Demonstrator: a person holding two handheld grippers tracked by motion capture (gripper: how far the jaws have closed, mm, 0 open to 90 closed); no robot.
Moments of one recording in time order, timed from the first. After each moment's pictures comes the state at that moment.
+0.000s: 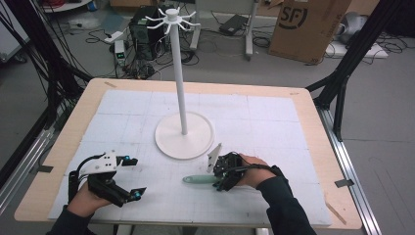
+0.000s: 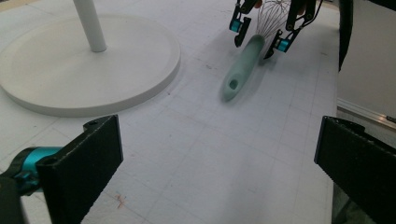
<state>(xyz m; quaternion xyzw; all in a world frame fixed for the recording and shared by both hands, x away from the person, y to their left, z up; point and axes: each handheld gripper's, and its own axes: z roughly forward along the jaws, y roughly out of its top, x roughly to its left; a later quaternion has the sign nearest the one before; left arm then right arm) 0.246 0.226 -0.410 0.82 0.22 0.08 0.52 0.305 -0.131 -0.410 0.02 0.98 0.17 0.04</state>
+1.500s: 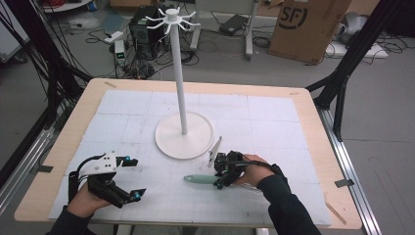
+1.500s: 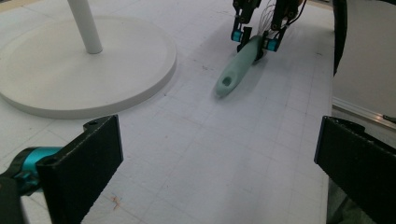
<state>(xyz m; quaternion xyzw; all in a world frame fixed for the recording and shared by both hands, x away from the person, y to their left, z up) 0.245 0.227 -0.410 0.82 0.22 0.07 0.52 0.320 -0.135 -0.415 0.06 0.98 0.17 -0.05</state>
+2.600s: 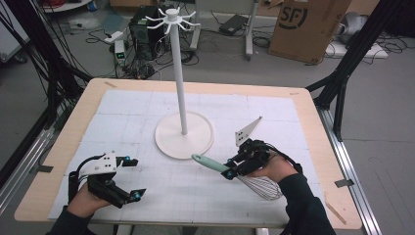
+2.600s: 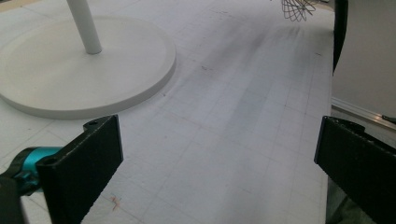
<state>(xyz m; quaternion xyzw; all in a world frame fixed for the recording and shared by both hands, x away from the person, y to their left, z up) 0.244 0.227 -0.409 0.82 0.21 0.07 0.53 0.327 -0.196 -0.365 0.11 0.91 0.37 -0.14</state>
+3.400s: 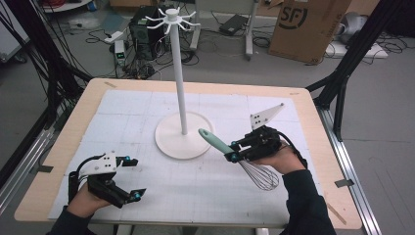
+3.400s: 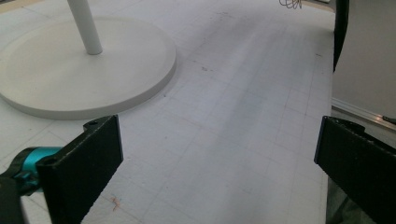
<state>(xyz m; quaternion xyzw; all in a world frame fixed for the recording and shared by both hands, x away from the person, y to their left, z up) 0.244 0.227 -0.409 0.82 0.21 0.08 0.52 0.336 -0.216 -0.328 0.11 0.86 0.48 -0.10</state>
